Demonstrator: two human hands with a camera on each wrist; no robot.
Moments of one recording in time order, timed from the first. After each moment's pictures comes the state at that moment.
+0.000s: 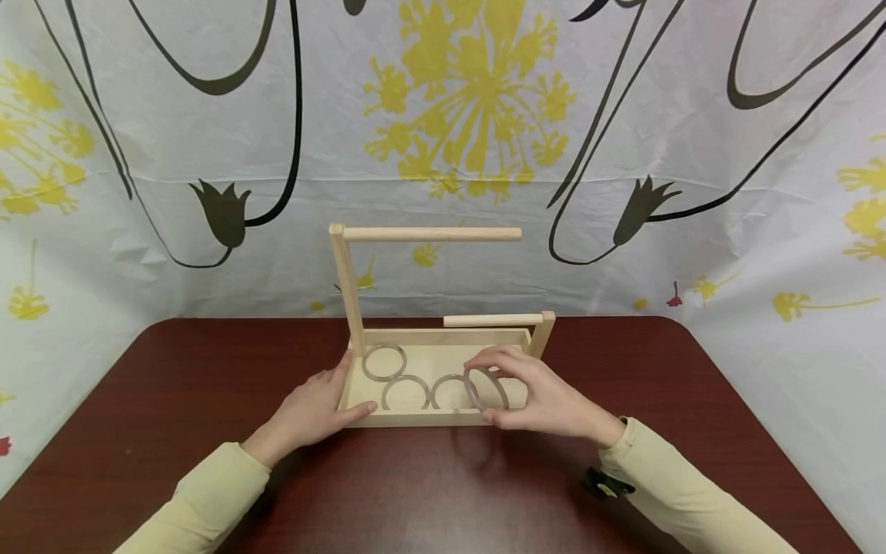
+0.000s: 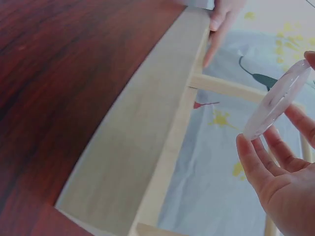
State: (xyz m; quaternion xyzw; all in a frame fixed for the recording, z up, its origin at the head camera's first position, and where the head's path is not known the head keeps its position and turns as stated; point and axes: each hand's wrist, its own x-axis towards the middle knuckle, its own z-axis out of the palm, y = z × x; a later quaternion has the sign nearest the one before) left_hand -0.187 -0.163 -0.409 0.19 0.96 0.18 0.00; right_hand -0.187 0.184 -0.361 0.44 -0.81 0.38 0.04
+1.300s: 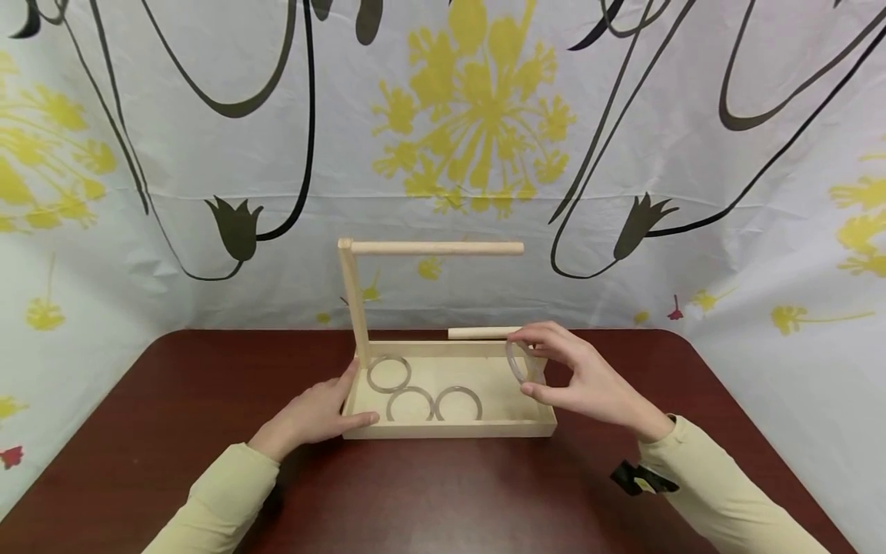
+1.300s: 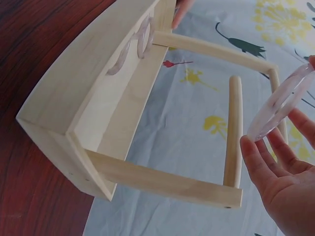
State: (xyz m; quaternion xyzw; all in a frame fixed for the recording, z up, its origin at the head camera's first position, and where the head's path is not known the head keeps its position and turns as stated) left_hand -0.196 -0.169 -0.398 0.21 0.95 0.23 0.06; right_hand -0.187 0.219 -0.321 0.40 -0.82 0.39 0.10
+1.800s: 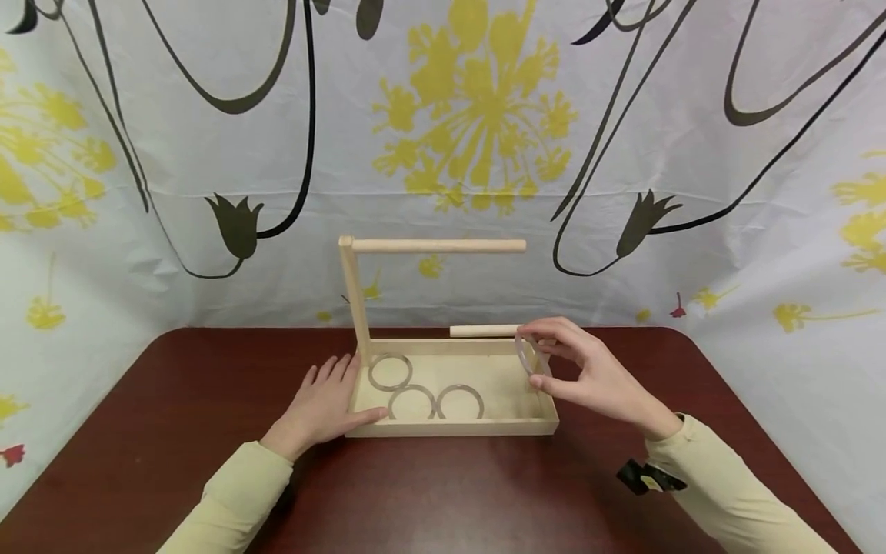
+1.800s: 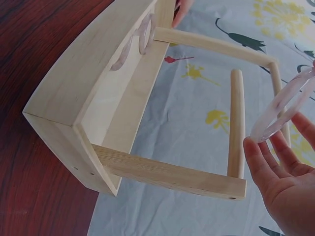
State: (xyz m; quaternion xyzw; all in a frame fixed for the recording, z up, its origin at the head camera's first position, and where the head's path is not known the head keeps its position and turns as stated) left_hand -0.201 -0.161 -0.409 0.18 0.98 0.12 -0.01; right_hand -0.187 0.223 -0.321 0.39 -0.81 0.44 0.09
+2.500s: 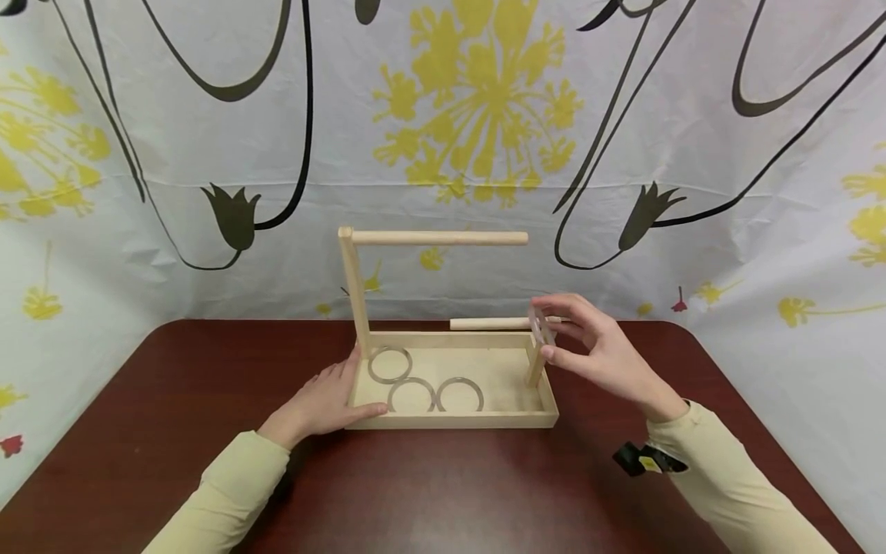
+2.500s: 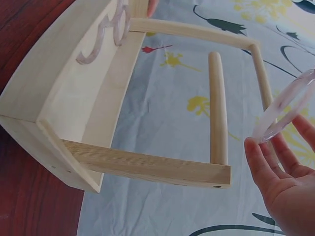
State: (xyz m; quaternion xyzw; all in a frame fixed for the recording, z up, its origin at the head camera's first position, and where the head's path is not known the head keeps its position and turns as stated) left_hand -0.205 -0.164 -0.410 0.20 0.96 0.21 0.05; right_hand -0.196 0.227 -0.308 0.37 -0.78 0.49 0.10
